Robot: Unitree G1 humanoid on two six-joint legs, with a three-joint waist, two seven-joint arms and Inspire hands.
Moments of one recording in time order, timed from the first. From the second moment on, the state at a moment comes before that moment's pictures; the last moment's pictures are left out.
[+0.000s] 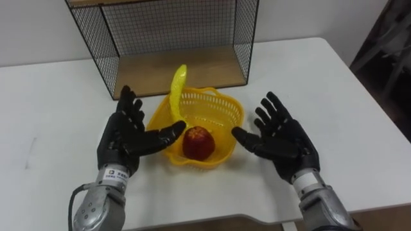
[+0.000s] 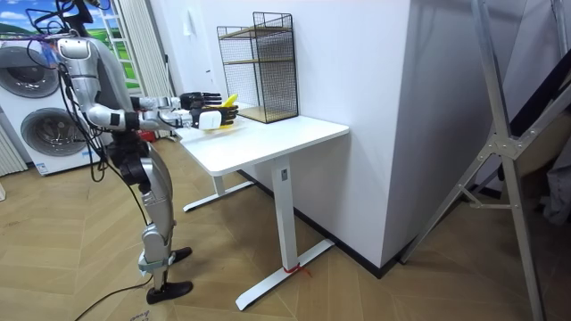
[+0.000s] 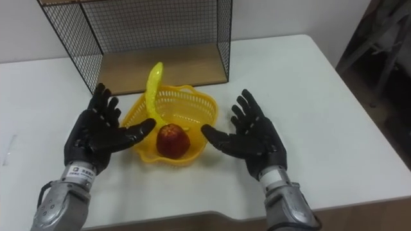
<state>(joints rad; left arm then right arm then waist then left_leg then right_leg) 0.11 0.15 -0.14 0.08 -0.52 -0.13 0.02 0.12 -0.19 0.14 0.14 0.65 -0.09 0.15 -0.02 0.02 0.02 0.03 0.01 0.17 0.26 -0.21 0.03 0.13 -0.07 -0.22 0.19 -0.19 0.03</state>
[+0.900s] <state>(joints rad) 0.11 0.17 -0.20 0.13 -0.56 -0.13 -0.01 0.08 -0.19 0.18 0.14 0.70 -0.10 0.15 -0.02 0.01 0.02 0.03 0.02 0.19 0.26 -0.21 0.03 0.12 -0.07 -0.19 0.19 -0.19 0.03</state>
